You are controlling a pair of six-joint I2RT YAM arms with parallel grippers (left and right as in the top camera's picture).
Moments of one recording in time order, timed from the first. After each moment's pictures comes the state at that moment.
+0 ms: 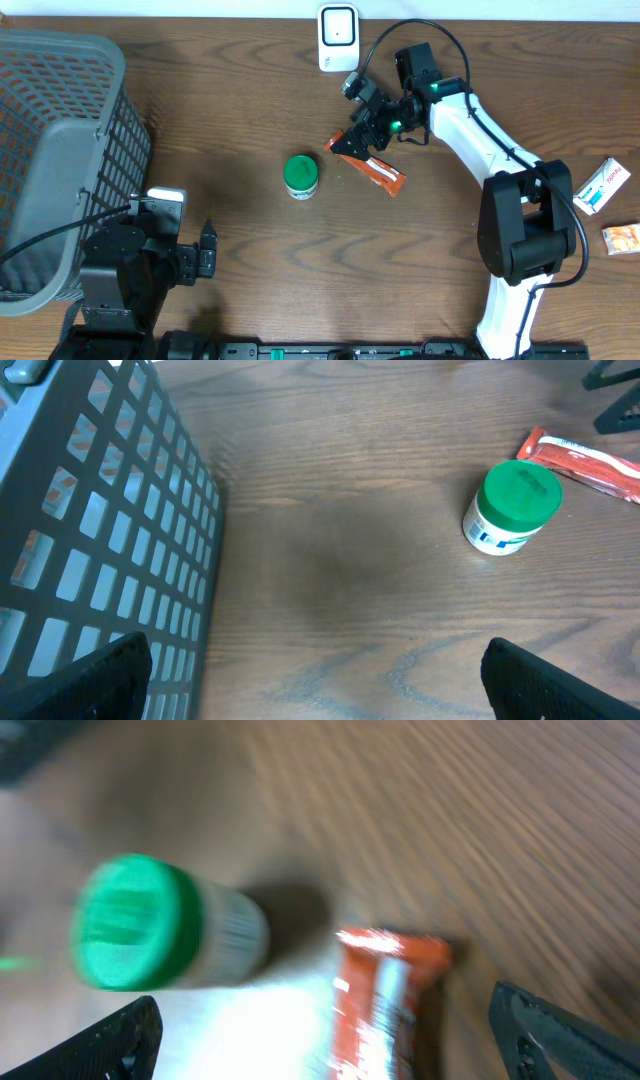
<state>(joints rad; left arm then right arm) -0.09 0.58 0.93 -1.02 -0.05 0.12 0.29 2.08 1.57 -0.67 -0.72 -0.49</state>
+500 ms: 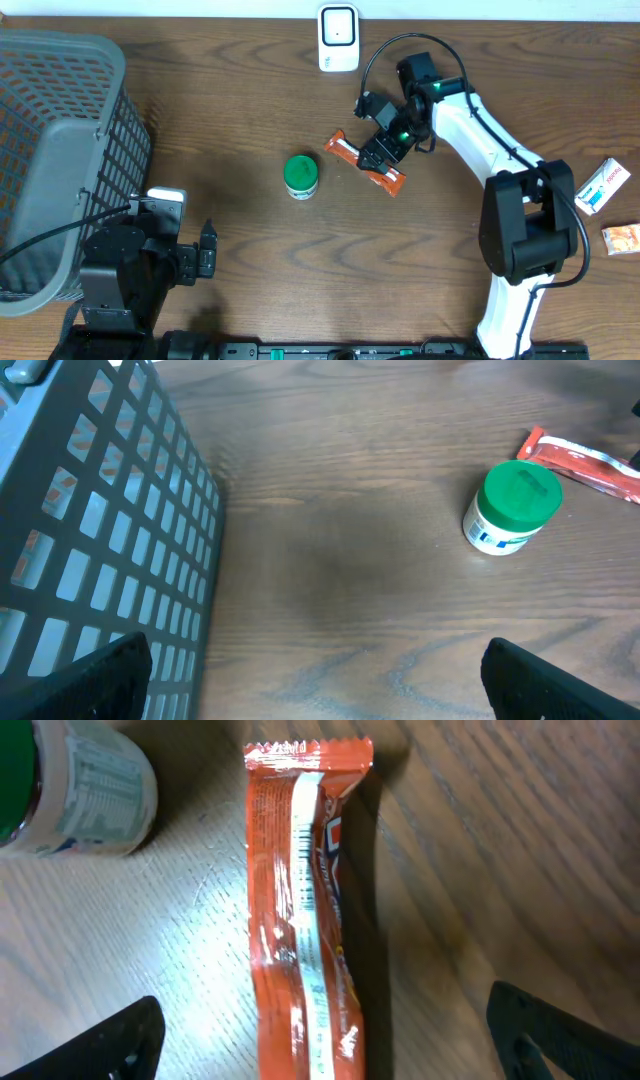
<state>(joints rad) -0.09 0.58 0.93 -1.02 -0.05 0.12 0.27 2.08 1.57 -0.87 -0.42 -0.58</state>
